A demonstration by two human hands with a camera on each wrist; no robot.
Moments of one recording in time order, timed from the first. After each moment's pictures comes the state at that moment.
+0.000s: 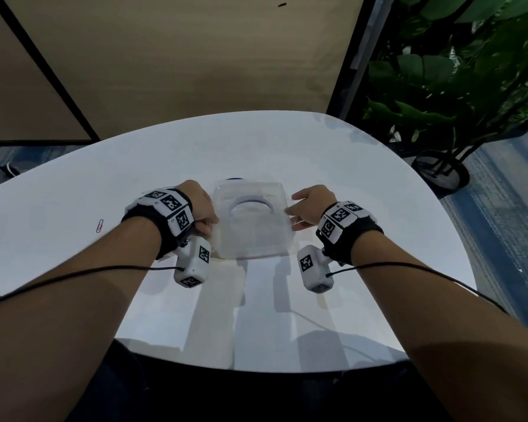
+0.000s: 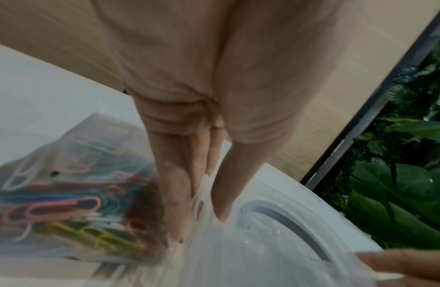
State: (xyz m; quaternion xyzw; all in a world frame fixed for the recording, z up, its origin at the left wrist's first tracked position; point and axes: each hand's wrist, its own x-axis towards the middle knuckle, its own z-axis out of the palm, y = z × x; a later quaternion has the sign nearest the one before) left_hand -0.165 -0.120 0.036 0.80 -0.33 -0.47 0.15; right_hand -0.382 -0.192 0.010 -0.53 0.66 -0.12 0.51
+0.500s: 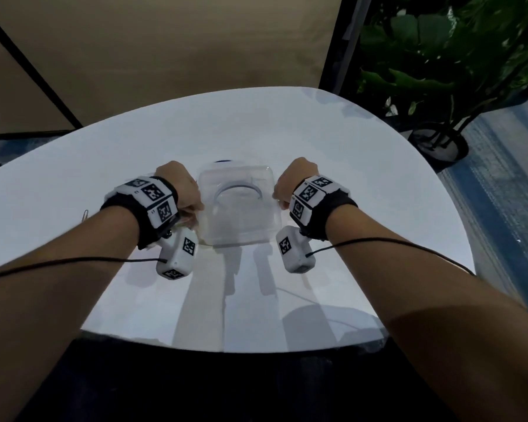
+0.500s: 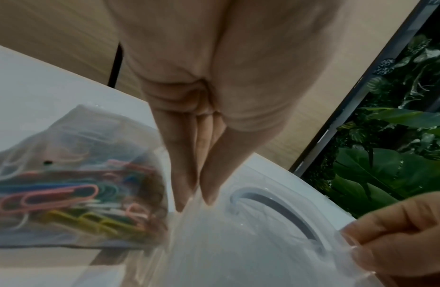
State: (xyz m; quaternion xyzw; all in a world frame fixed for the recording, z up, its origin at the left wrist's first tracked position) left_hand -0.170 -0.121 0.035 0.84 -0.43 -0.32 0.07; right_hand -0.365 -0.198 0.003 -0.65 0.68 -0.03 0.34
